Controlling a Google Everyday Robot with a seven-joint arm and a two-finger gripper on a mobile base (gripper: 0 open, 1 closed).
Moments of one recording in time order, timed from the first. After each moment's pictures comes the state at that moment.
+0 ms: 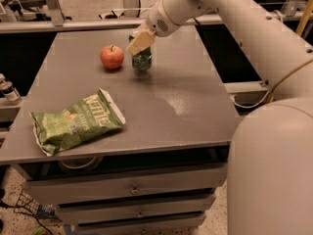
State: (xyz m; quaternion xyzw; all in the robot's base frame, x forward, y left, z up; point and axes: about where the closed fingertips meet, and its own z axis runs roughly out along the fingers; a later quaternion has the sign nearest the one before) arm 0.729 0.058 0.920 -0.58 0.70 0.19 0.37
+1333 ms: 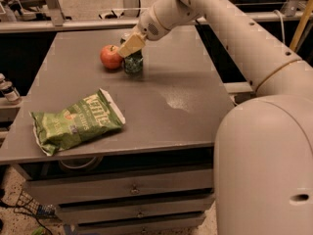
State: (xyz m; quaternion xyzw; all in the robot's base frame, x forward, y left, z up) arm 0.740 0.083 0.900 -0.57 0.71 0.22 0.36
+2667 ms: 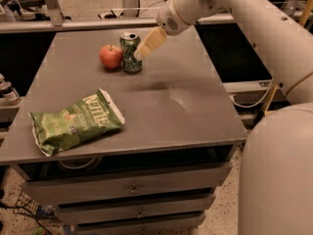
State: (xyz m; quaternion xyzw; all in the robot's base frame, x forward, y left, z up) arm 0.733 0.030 0.925 -0.56 0.72 0.18 0.38
